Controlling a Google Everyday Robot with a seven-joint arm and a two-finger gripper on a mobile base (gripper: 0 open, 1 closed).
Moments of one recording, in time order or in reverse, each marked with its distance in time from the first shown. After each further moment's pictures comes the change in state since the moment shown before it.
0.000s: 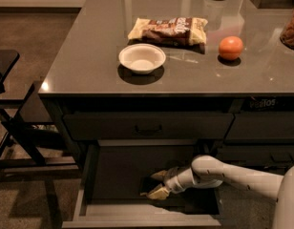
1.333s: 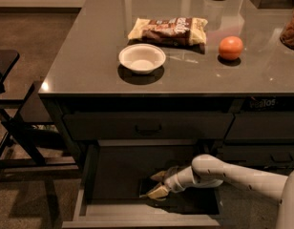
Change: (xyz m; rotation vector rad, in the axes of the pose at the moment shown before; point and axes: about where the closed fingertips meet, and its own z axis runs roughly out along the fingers) arm -0.009 0.003 -0.005 0.005 -0.009 0.006
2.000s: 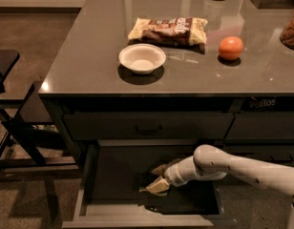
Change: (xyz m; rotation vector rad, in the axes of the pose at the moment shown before) arm -0.039 0.007 -0.033 0.008 0.017 0.030
